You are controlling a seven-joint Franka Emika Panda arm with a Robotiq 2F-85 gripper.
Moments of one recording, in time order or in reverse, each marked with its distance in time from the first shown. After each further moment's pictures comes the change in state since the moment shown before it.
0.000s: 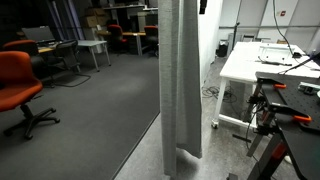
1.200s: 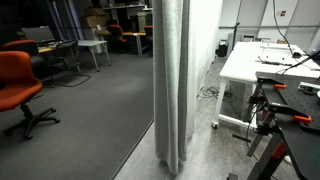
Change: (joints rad) arm 0.201 -0.251 0.172 -0.096 0.022 0.113 0.435
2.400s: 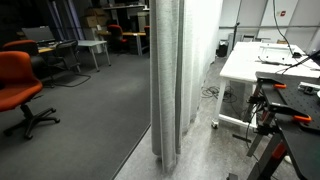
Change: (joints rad) arm -0.007 -0.129 0.045 -0.030 -0.220 -0.178 0.188
